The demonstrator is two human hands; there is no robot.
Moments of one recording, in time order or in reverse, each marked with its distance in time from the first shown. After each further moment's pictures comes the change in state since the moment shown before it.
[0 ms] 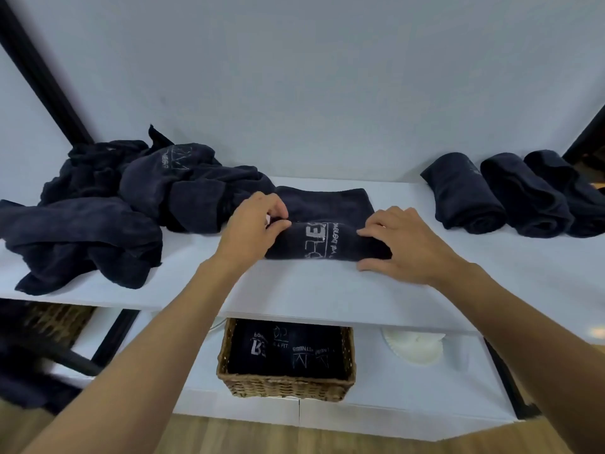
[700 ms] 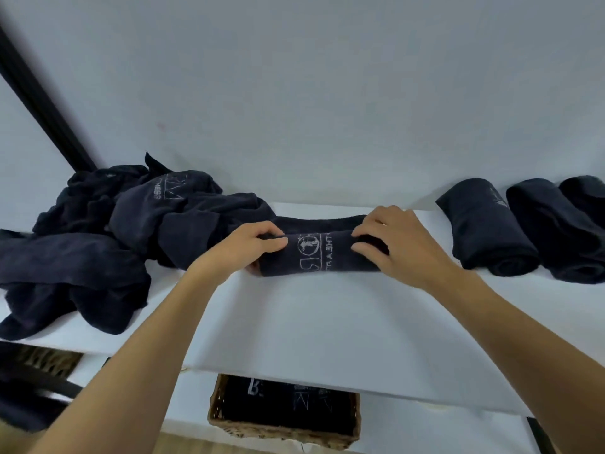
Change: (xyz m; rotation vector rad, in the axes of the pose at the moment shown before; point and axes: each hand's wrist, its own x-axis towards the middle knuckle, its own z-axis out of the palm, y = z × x) left_hand 0.051 -0.011 -0.006 -0.495 -0.405 -0.456; right_hand 0.062 0.034 0.004 0.179 0.152 0.016
